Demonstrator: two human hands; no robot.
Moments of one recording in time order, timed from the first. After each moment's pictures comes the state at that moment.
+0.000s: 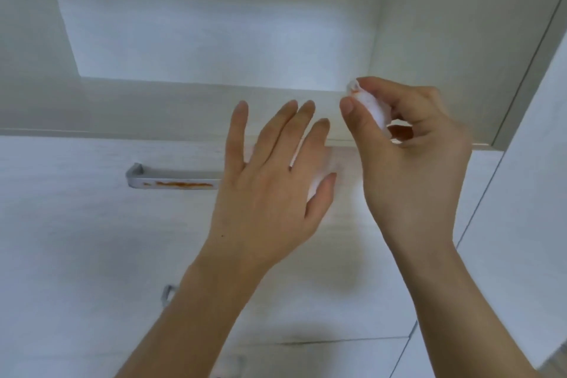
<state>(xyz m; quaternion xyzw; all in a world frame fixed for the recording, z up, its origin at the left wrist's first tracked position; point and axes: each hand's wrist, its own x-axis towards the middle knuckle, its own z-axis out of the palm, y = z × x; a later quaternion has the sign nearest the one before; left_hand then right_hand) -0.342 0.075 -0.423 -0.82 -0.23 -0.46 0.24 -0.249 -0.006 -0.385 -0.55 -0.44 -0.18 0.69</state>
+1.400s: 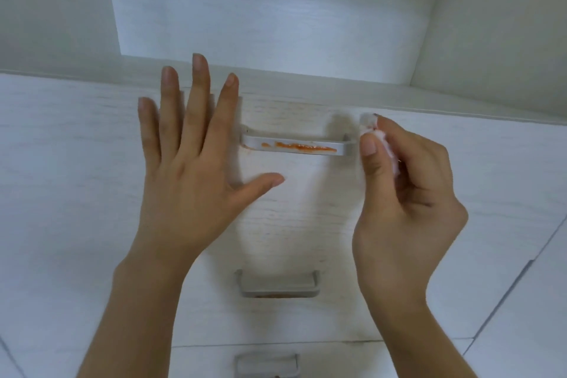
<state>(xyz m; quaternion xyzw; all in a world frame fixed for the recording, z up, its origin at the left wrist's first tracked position) -0.457 0.189 -0.477 -0.76 -0.30 -0.53 0.23 -0.343 0.061 -0.469 -0.47 -0.40 -0.23 0.75</state>
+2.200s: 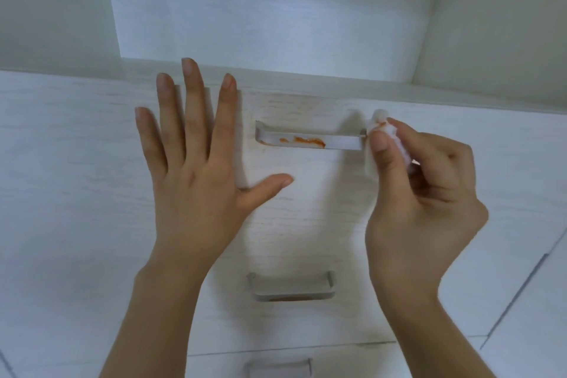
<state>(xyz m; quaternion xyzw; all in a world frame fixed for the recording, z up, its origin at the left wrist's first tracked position) -0.455 0.198 -0.488 -0.73 -0.31 -0.57 0.23 -0.348 0.071 -0.473 -0.47 -0.35 -0.26 0.77</state>
